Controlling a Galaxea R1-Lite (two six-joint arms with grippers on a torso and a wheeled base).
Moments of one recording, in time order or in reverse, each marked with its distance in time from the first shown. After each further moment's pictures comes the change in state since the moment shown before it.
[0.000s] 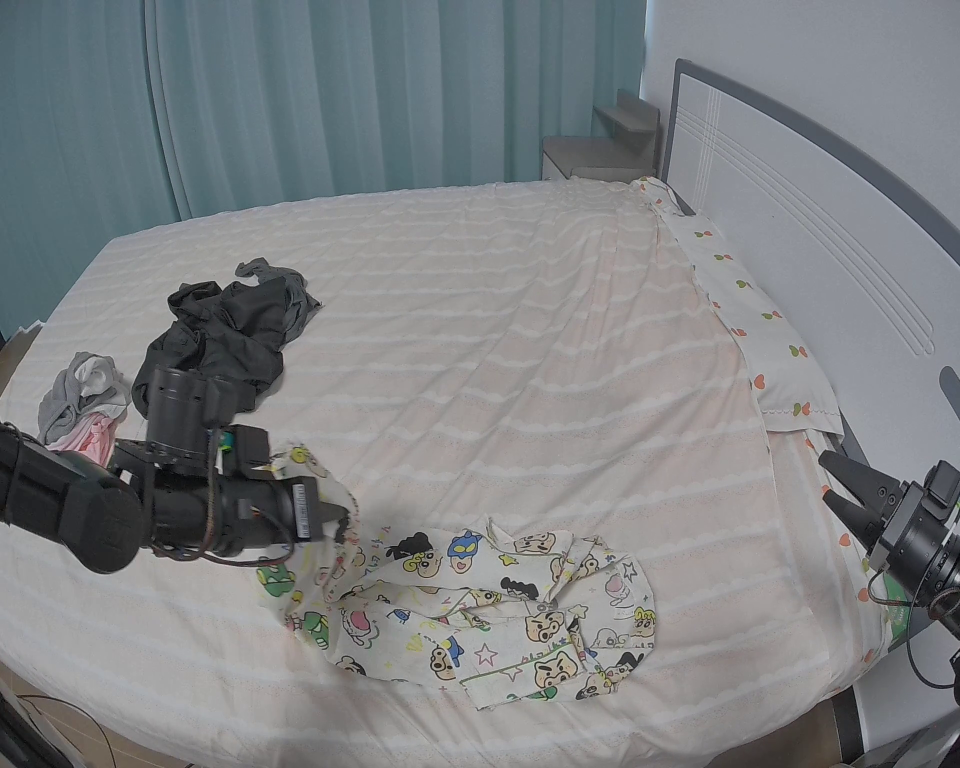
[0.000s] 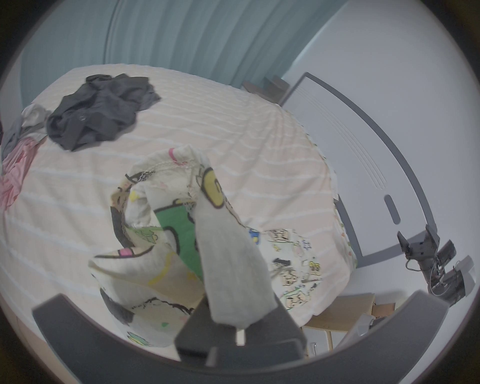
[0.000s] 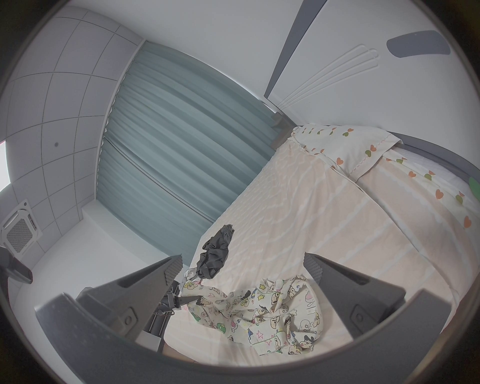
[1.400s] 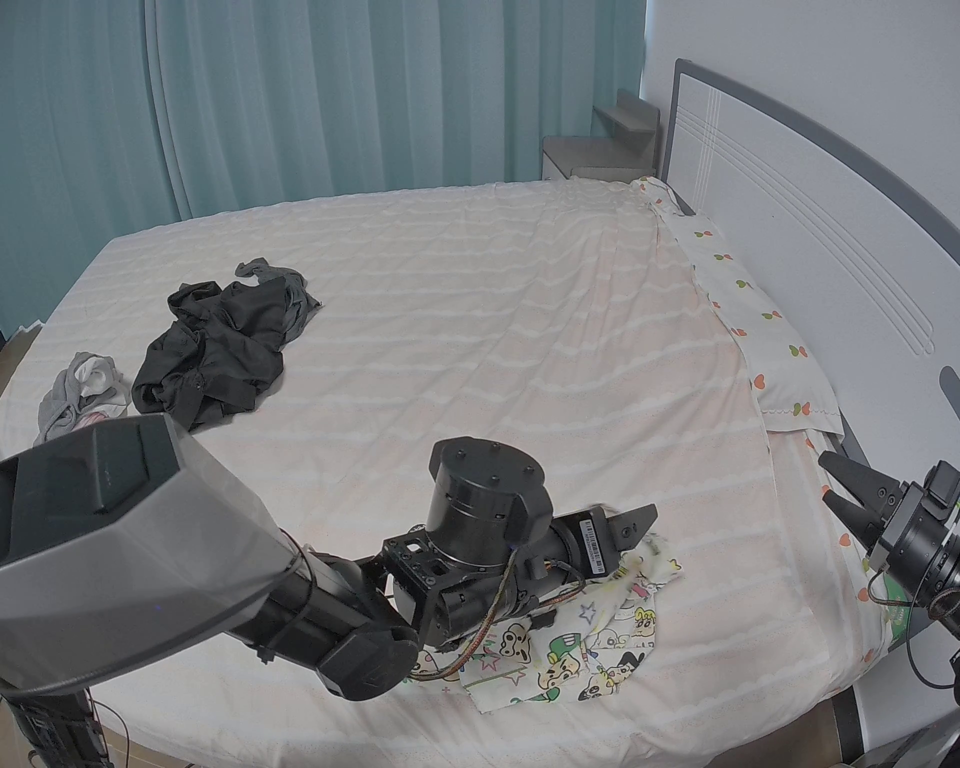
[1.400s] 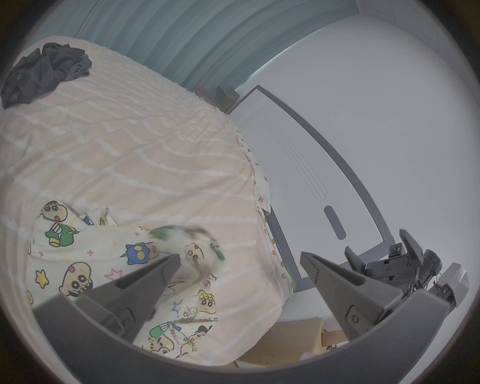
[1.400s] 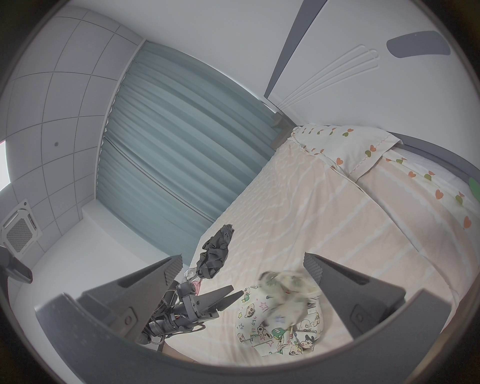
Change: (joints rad) left arm -0.464 0.383 -0.195 -0.545 0.184 -0.347; right arm 0.000 0.000 0.000 0.001 0.000 -0.003
